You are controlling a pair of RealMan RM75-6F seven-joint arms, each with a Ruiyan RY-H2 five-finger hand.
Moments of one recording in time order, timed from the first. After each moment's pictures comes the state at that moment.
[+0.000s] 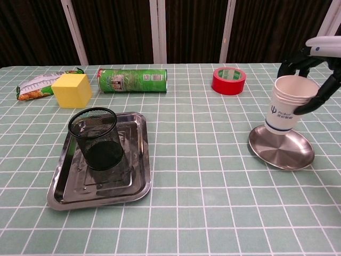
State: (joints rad) left arm -0.12 -1.19 -0.08 -1.73 1.37 1.54 0.30; right arm 0.63 -1.16 0.19 -1.71 -1.10 0.90 -0.14
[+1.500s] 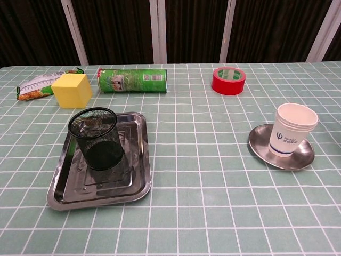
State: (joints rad) left arm -0.07 -1.11 -0.05 -1.82 1.38 1.54 0.31; right arm 0.31 -1.04 0.05 -1.74 -1.29 1.42 -0.11
